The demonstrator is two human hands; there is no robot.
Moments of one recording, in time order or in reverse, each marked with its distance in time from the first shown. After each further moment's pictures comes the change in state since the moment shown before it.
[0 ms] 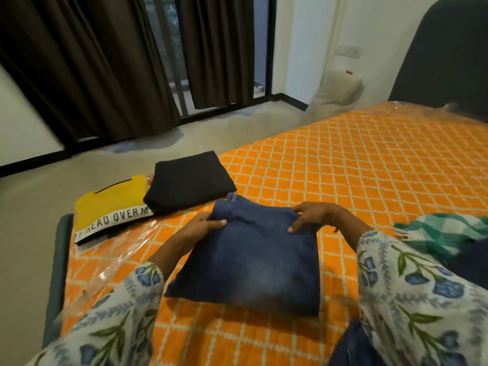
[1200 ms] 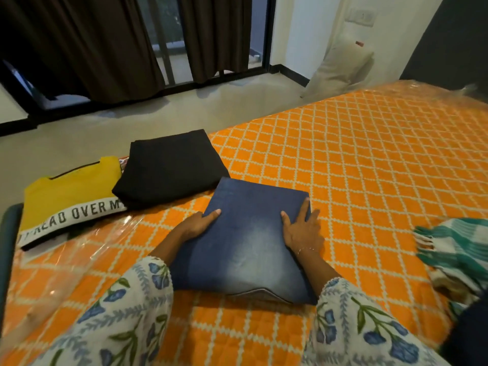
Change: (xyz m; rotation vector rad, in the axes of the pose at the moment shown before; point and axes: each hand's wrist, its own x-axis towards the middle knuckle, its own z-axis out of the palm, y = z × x) left_hand 0.132 -0.068 -0.022 0.467 0.020 -0.264; right_hand 0.102 0.033 0.084 -0.131 0.714 0.227
